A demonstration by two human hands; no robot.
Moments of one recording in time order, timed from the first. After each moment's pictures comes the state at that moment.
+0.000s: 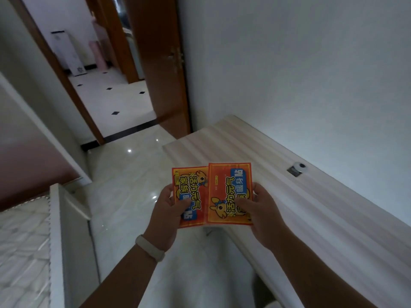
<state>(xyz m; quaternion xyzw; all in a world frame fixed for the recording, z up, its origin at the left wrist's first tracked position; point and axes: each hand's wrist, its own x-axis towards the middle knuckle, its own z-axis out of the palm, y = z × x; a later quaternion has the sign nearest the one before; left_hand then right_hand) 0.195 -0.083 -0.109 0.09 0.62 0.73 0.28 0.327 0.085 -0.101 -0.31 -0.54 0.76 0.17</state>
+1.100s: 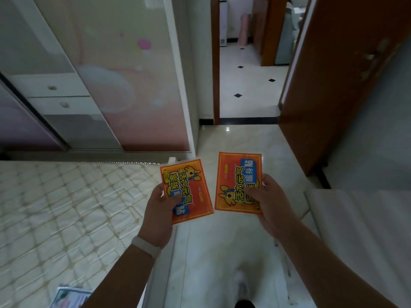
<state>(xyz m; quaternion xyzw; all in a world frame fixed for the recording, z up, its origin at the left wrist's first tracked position) -0.172 -0.338 -0.131 -0.15 0.58 0.80 0.01 -0.185 -0.100 -0.125 -0.14 -0.58 0.80 -0.07</state>
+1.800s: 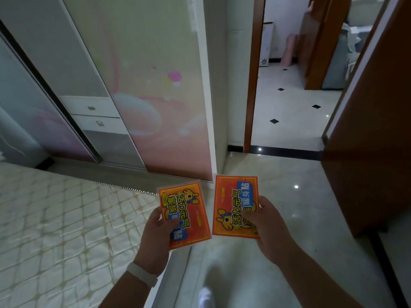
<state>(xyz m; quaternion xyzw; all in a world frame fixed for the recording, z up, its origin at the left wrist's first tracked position) -0.365 -0.344 -0.120 -0.23 0.57 0.79 -0.07 -0.432 -0.112 -0.124 -0.08 -0.60 0.77 -0.18</state>
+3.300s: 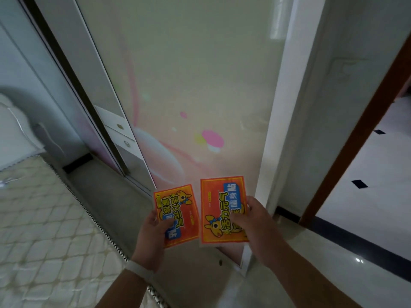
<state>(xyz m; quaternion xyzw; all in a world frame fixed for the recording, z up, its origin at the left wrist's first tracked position) -0.930 -0.540 -0.131 -0.32 0.50 0.77 -0.24 -1.054 -0.347 -0.097 0.10 -0.63 0.70 -0.32</state>
